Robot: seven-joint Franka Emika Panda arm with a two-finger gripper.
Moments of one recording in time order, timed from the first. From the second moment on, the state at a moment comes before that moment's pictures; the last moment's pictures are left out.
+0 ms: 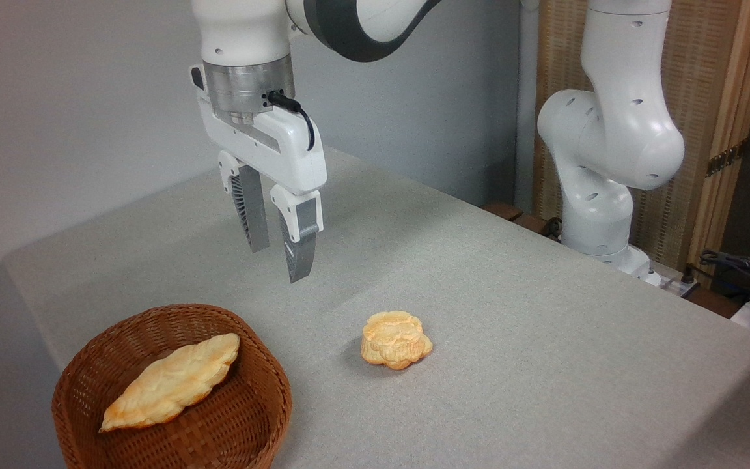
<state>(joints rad) -0.22 -0.08 0.07 -1.89 -0.04 1.89 0.63</state>
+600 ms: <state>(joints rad) -0.22 -0.08 0.07 -1.88 -0.04 1.93 0.63</state>
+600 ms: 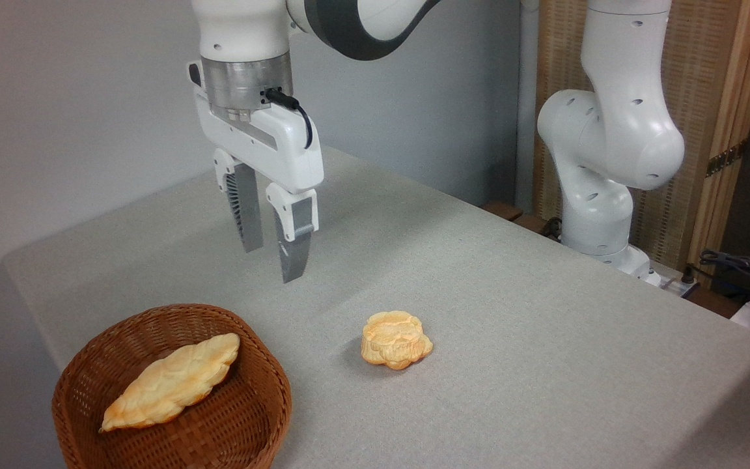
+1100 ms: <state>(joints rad) -0.22 0.03 0.07 -1.88 -0.05 2.21 0.62</state>
